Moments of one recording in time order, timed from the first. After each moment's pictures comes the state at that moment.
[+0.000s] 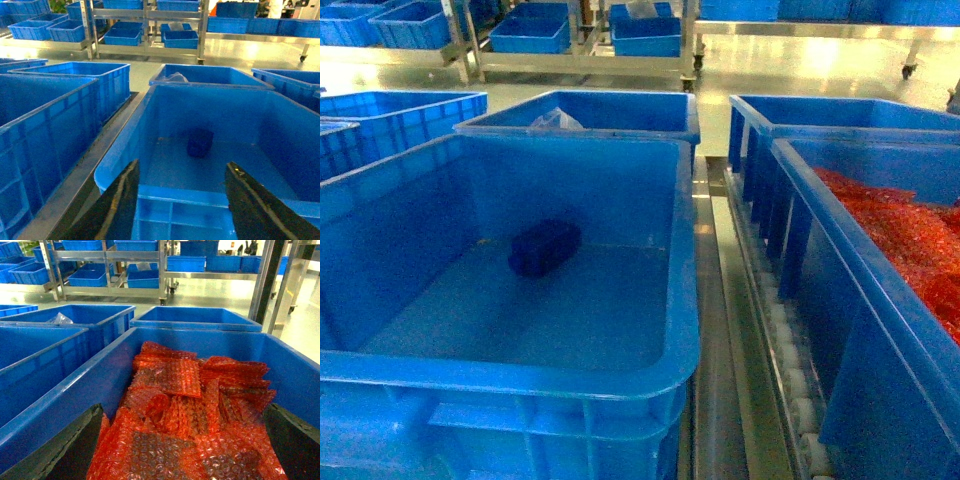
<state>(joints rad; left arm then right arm) 0.00 0.01 0.01 0.00 0.00 -0.01 0.00 0.01 0.01 0.00 0.00 0.00</state>
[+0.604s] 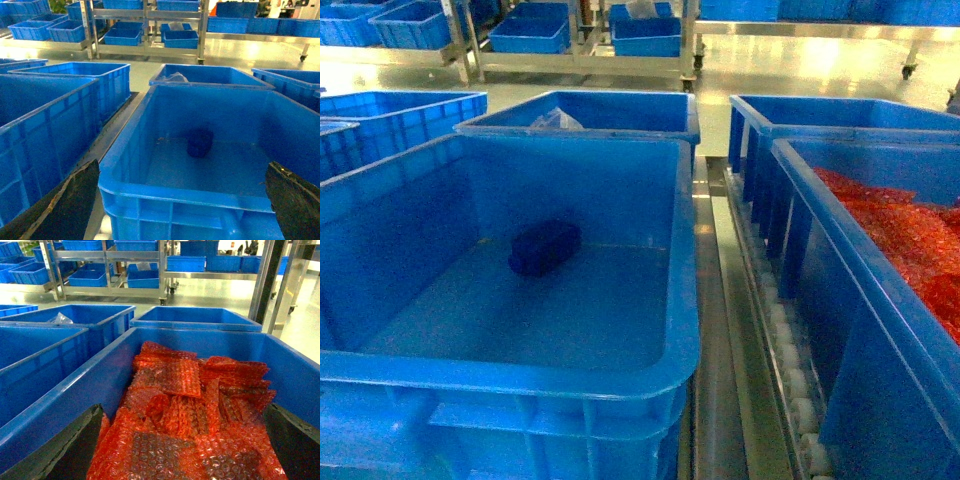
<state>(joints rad) 0.00 0.01 0.01 0.00 0.00 -0.01 0.00 0.01 0.01 0.00 0.00 0.00</state>
